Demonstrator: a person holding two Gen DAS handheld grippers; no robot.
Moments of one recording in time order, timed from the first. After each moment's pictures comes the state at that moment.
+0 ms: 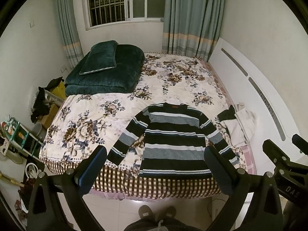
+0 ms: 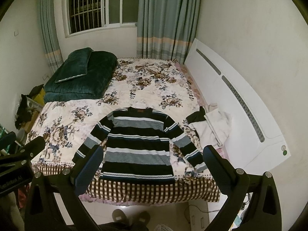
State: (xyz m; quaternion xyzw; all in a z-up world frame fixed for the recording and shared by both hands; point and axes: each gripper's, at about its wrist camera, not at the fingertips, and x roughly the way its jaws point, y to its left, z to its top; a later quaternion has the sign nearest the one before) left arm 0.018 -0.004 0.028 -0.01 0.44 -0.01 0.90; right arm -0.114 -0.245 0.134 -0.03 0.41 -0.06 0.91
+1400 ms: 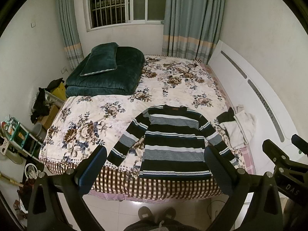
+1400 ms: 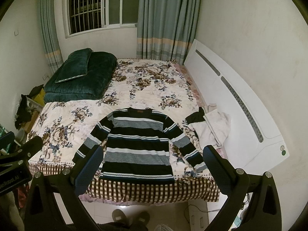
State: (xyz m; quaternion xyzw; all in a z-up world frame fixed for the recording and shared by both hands) left arm 0.016 -0.003 0.031 -0.01 0.43 -0.01 0.90; right arm -0.113 -0.249 0.141 -0.03 0.41 -0.06 0.91
